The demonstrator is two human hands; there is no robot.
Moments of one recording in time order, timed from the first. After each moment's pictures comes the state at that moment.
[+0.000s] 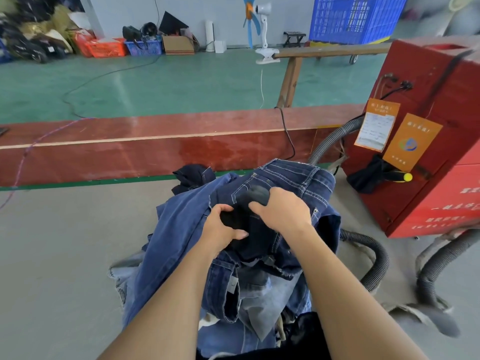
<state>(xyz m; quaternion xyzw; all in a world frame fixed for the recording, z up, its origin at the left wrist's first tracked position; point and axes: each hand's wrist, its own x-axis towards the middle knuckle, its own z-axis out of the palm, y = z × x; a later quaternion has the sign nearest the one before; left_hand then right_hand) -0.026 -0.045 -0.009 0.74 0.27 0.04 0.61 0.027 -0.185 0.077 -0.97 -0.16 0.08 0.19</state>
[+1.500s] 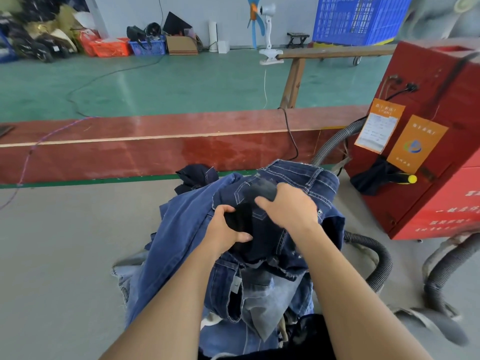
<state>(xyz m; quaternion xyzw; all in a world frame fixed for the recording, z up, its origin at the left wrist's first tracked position) -0.028 -0.040 -0.018 0.79 0.24 0.03 0.57 0.030 -0.186 0.082 -0.96 -0.15 0.06 0.20</state>
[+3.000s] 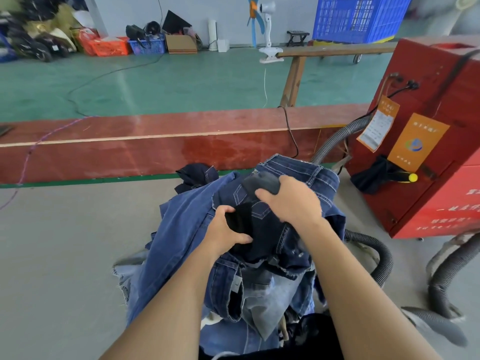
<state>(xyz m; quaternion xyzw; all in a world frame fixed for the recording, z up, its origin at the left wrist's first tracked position) -0.030 -0.038 -0.019 0.81 0.21 0.02 0.54 0.034 -0.188 0.088 -0.95 -0.17 0.06 0.25</state>
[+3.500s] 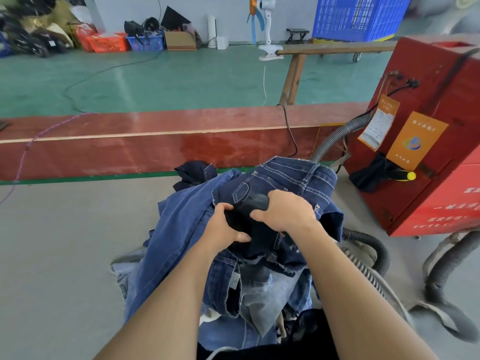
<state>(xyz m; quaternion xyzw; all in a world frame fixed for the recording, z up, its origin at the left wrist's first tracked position) -0.026 -0.037 -0.022 0.81 0.23 0.00 0.54 0.027 -0.185 0.078 -0.96 -0.22 0.13 0.11</state>
